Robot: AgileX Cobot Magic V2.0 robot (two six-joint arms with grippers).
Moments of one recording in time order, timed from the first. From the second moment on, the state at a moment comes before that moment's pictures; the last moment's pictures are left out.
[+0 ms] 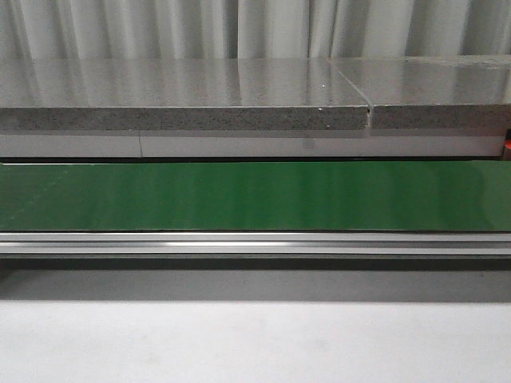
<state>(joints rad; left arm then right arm) 0.38 1.19 -0.89 0.00 0.80 -0.32 0.01 -0.01 0.03 -0.07 0.08 -0.02</state>
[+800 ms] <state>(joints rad) 0.10 1.56 -1.25 -0.04 0.91 -0.22 0.01 -0.01 0.03 -0.07 0.08 -0.02</state>
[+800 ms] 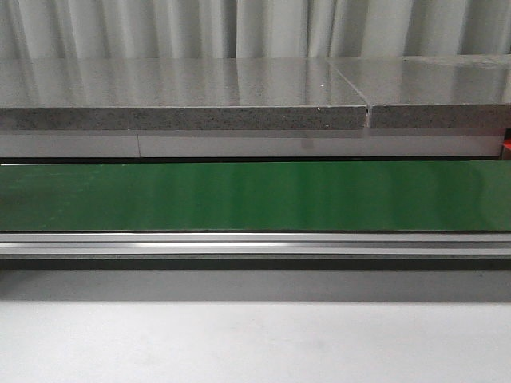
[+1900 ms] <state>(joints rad) 0.10 1.59 -1.36 -0.04 0.95 -0.12 0.01 -0.01 0.03 -0.07 0.08 -0.02</state>
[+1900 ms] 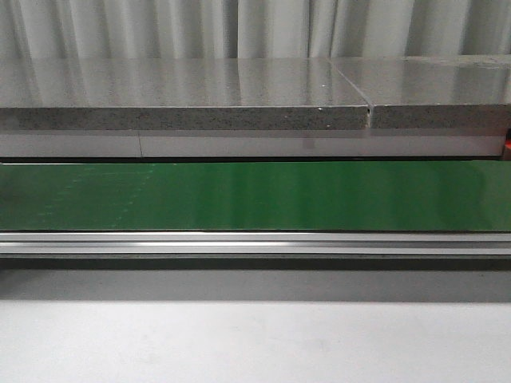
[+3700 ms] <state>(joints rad) 0.57 1.46 -0.97 0.00 0.87 -0.25 0.01 -0.01 0.03 -0.07 0.08 -0.02</state>
